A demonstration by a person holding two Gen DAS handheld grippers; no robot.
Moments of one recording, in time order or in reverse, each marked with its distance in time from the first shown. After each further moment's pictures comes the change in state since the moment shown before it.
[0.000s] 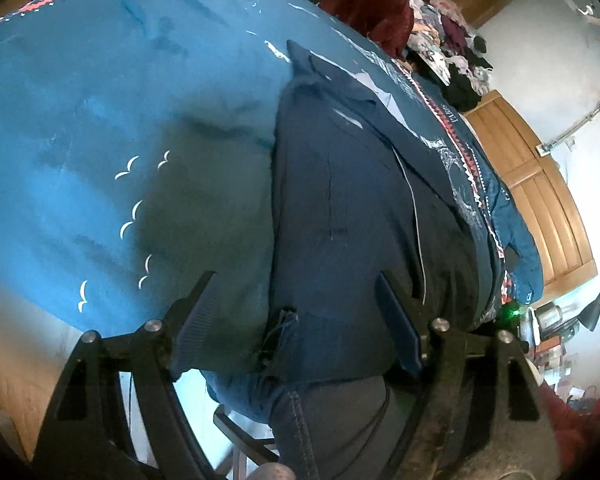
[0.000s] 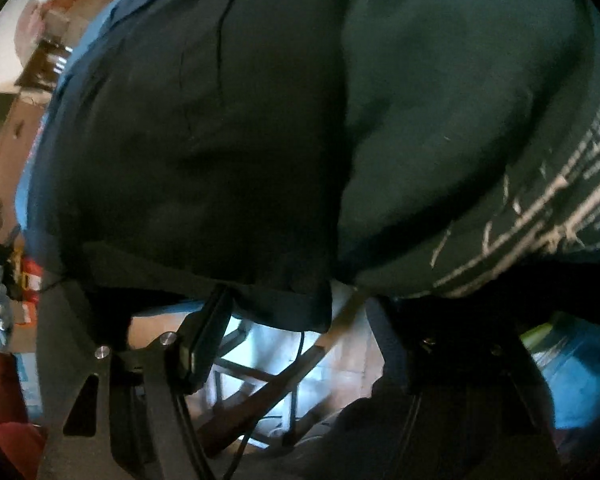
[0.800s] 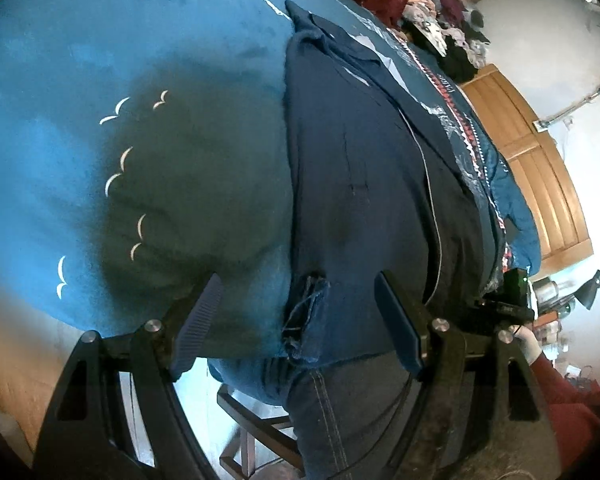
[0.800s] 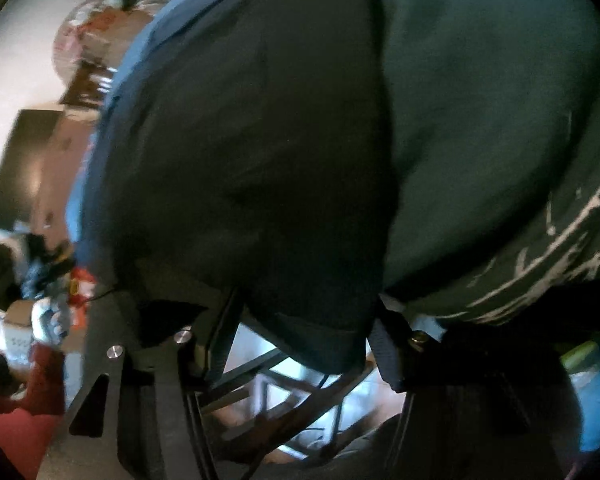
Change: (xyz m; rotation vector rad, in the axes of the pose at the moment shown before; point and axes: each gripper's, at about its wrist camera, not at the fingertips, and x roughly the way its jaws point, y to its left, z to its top) left arm 0.023 0.015 -0.015 0.027 0.127 -0.057; right arm -0.013 -0.006 0.004 0.018 -0.051 0.270
